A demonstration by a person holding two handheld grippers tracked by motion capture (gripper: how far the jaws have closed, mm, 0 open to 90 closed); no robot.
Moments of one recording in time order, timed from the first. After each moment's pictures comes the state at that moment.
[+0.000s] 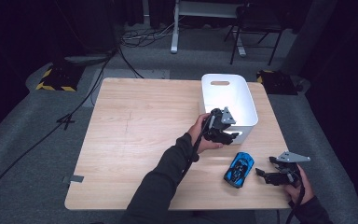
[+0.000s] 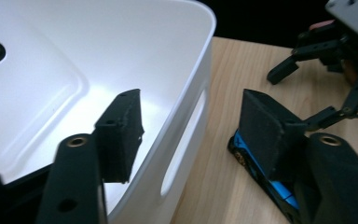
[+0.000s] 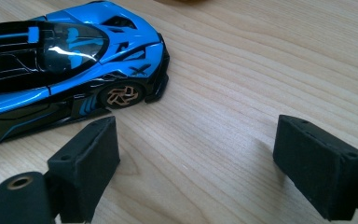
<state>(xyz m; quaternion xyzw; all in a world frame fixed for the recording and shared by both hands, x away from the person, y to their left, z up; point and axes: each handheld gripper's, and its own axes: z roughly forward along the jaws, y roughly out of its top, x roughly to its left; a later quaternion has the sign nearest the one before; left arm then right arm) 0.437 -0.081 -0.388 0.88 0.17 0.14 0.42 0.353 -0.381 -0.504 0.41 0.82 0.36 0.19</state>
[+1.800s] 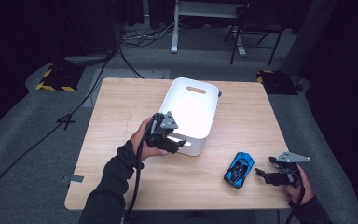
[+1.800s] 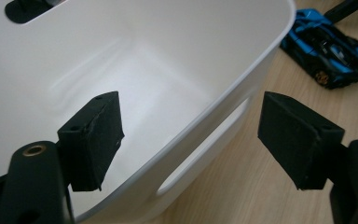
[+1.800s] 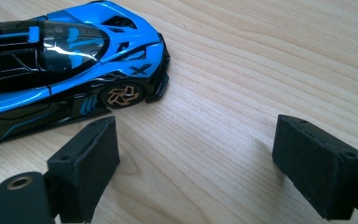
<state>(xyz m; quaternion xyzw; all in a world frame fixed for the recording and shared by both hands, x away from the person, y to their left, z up) 0.400 0.073 -0.382 0.89 0.21 0.15 0.38 0.353 -0.381 -0.504 0.41 0.82 0.36 0.19</state>
